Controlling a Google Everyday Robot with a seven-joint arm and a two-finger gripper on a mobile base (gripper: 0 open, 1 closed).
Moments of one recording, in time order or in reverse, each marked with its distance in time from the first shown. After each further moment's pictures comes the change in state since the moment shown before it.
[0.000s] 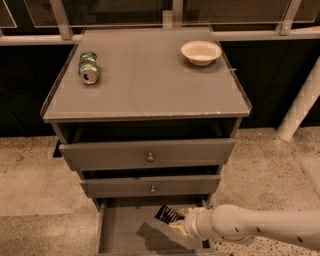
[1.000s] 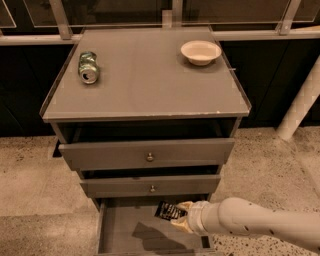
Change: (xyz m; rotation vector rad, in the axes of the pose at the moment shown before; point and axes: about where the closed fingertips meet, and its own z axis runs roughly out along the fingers) arm -0.030 0.006 -0.042 -0.022 -0.018 -0.197
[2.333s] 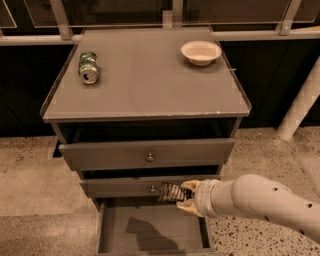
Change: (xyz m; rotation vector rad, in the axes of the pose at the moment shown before) arm -0.079 -0.015 -0.107 0.070 0.023 -0.230
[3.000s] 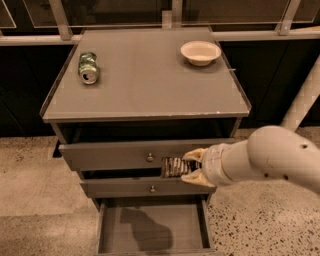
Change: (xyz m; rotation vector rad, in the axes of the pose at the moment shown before) arm -0.061 -0.053 -0.074 -0.008 -0.010 -0.182
